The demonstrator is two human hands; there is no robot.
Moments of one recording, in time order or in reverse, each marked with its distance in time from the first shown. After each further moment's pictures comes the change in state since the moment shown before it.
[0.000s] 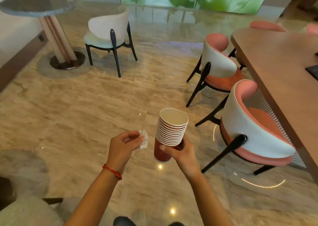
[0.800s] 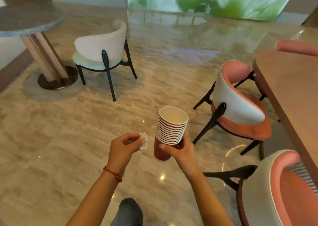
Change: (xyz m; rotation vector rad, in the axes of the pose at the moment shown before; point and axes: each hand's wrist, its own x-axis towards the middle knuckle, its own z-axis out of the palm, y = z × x) left_hand 0.424 0.091 0.183 0.002 0.060 -0.008; right_hand 0.480 -0.051 -0.056 0.013 -0.059 0.004
